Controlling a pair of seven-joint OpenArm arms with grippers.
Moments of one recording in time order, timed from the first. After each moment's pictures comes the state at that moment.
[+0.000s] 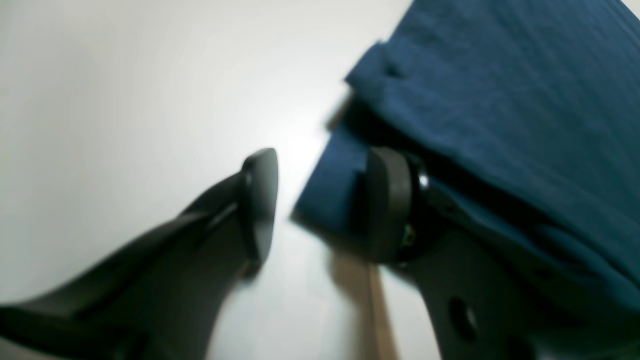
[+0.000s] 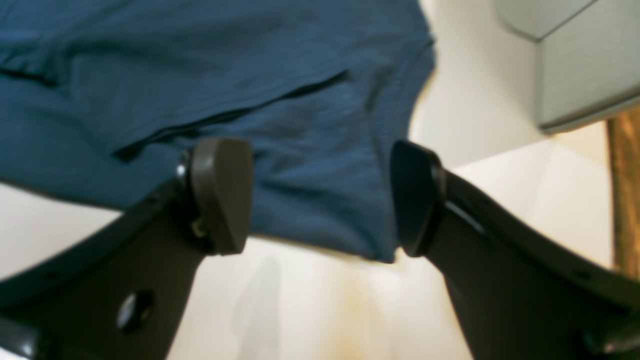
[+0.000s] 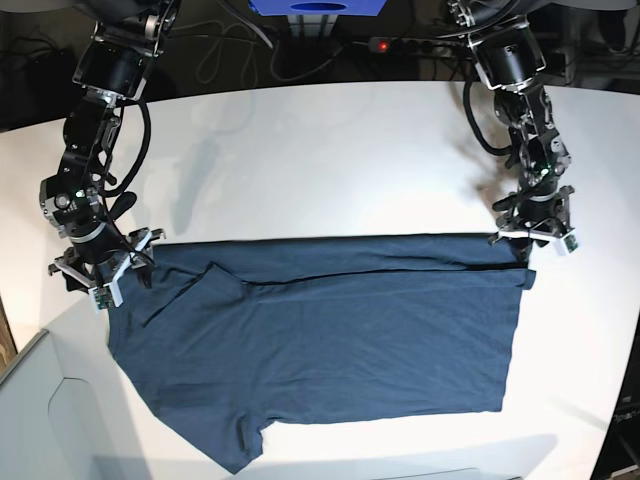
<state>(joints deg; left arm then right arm) -1.6 -9.2 -27.2 72.3 -18.5 -5.1 20.2 3.8 7.2 22.1 91.7 -6.2 35.8 -35.5</state>
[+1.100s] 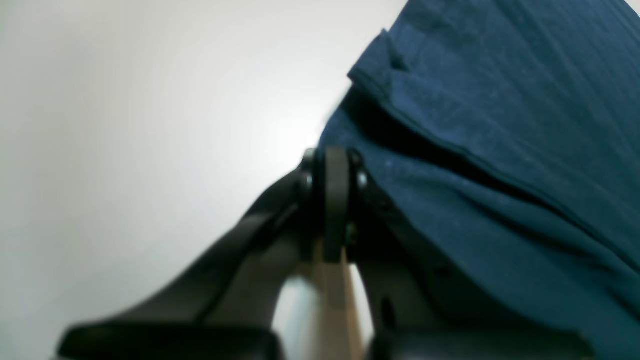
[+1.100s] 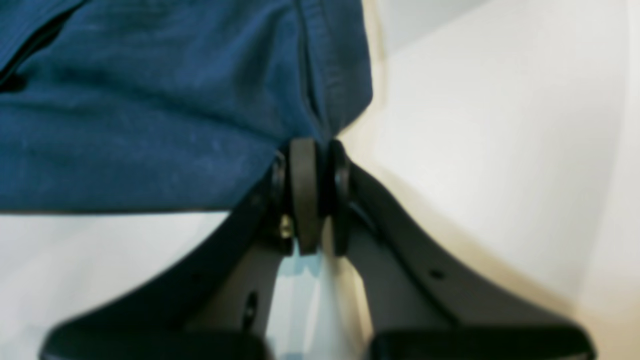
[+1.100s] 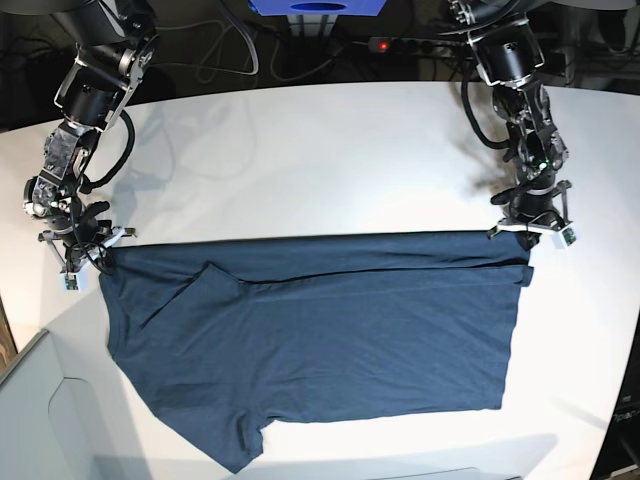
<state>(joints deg) -0.1 -9.3 -27.2 71.2 -19.1 -5.5 18.9 11.1 11.5 32.1 64.5 -4.3 35.8 -32.8</state>
